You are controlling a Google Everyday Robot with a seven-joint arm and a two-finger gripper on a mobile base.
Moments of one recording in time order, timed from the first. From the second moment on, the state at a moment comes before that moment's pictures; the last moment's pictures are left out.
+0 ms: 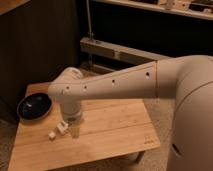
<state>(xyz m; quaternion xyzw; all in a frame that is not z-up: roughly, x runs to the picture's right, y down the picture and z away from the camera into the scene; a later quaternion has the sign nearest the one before) -0.141 0.161 0.645 -0.36 -0.05 -0.05 0.93</state>
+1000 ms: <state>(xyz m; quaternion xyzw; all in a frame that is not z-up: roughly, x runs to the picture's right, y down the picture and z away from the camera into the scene) -0.183 0.109 0.689 -0.22 -0.29 -0.32 0.87</state>
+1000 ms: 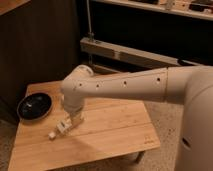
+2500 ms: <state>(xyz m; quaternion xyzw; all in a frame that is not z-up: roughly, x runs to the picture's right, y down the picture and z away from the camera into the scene) -0.178 0.170 0.777 -0.34 -0.27 -0.31 0.84</state>
